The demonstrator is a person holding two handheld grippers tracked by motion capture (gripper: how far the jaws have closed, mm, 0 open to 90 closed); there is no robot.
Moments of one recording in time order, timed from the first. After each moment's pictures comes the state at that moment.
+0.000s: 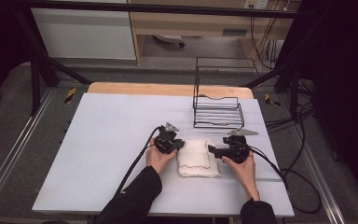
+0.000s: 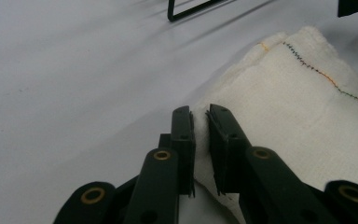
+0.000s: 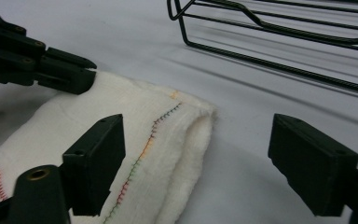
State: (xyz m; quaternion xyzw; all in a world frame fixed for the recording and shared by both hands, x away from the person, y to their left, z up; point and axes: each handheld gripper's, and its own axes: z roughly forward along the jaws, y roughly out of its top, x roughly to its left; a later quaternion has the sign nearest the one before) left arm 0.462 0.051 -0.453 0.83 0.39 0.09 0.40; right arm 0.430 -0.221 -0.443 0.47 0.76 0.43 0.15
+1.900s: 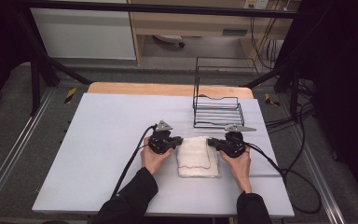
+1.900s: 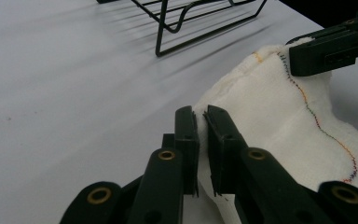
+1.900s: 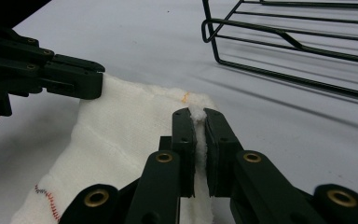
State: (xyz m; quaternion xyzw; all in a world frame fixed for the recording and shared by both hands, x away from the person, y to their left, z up) left arm 0.451 0.069 -0.436 0.80 0.37 0.08 0.47; right arm 0.432 -0.210 -0.431 0.47 0.75 0.46 0.10
